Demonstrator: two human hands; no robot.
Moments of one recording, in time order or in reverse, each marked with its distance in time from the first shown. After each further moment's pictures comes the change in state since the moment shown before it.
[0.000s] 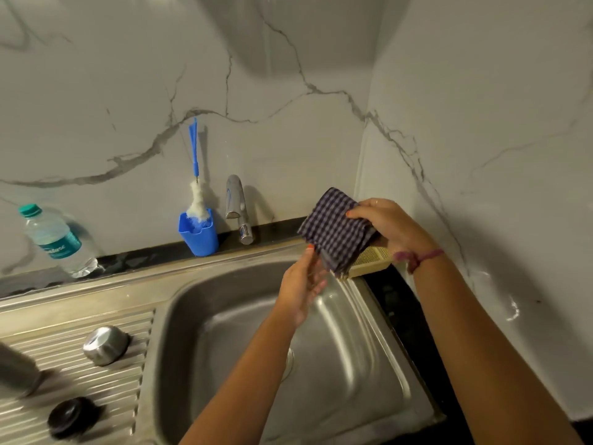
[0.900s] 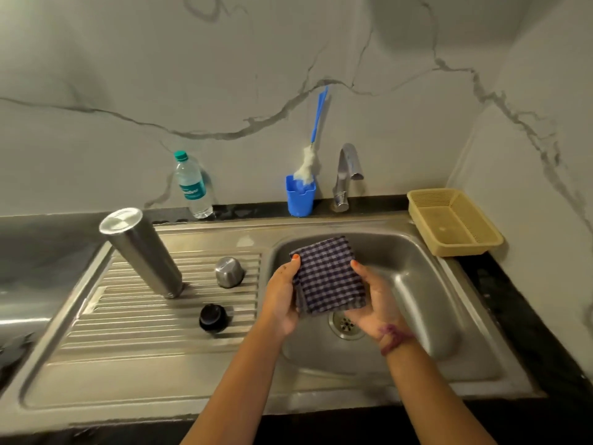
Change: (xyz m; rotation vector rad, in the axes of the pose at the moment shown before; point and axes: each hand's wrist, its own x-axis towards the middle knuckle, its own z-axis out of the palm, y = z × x) left_hand -0.147 0.046 -0.172 -0.086 0.344 -0.029; right_hand -0.110 0.112 0.220 0.892 -0.452 0.266
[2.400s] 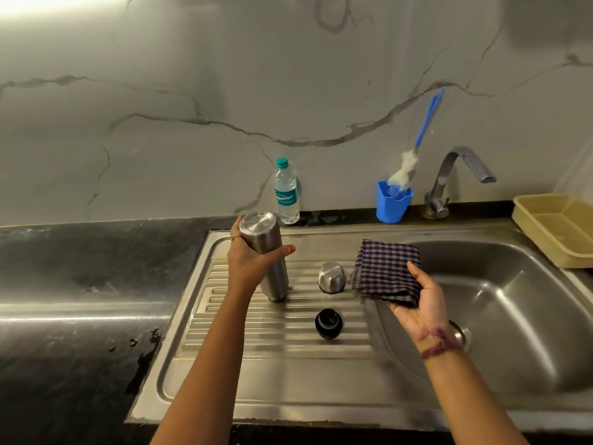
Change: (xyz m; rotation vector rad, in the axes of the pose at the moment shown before) left_hand 0.009 0.172 -0.229 0.725 0.368 0.695; right_hand 0.063 0.106 0.104 0.274 0.276 -0.150
